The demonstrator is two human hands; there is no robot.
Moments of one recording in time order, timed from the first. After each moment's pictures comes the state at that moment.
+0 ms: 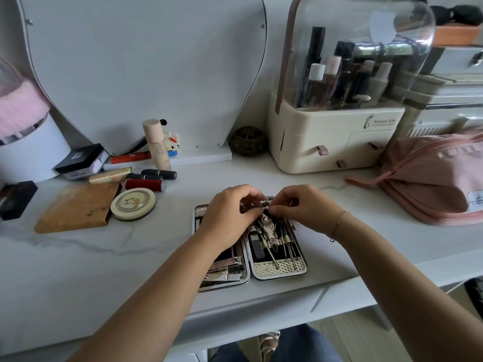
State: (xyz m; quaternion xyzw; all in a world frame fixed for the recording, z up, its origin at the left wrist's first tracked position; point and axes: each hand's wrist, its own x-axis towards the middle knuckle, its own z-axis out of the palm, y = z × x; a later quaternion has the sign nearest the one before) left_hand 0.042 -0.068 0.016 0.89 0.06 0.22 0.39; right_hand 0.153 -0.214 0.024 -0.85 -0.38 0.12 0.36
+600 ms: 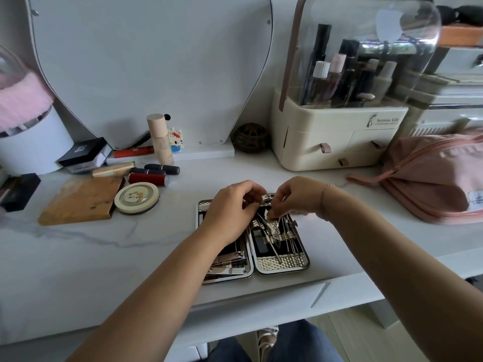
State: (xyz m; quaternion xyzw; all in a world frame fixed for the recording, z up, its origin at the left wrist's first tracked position) left_hand 0.039 -0.066 0.017 0.90 0.07 0.21 0.37; right_hand 0.150 -0.194 0.048 -0.87 -0.29 0.27 0.29
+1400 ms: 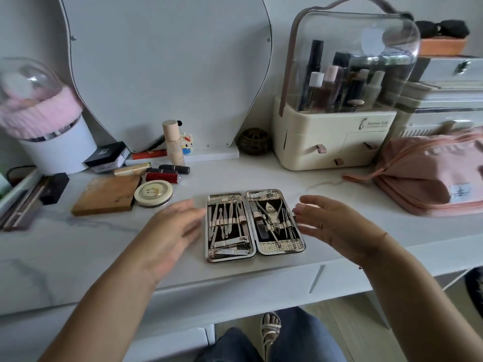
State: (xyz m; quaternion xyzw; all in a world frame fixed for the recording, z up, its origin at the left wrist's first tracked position) left_hand -0.070 -0.046 0.041 0.56 0.29 0.14 0.76; right_hand 0.071 -0.261 0.054 -0.66 -0.12 0.32 0.67
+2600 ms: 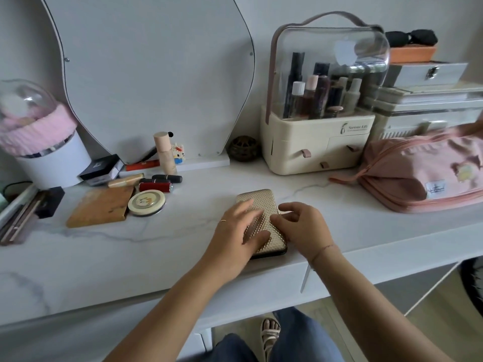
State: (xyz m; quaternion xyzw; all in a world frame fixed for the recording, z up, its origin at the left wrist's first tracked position) left_hand -0.018 -0.108 0.005 0.92 0.04 0.20 0.34; right_hand 0.066 -0.240 0.019 -0.82 -0.15 0.09 0.54
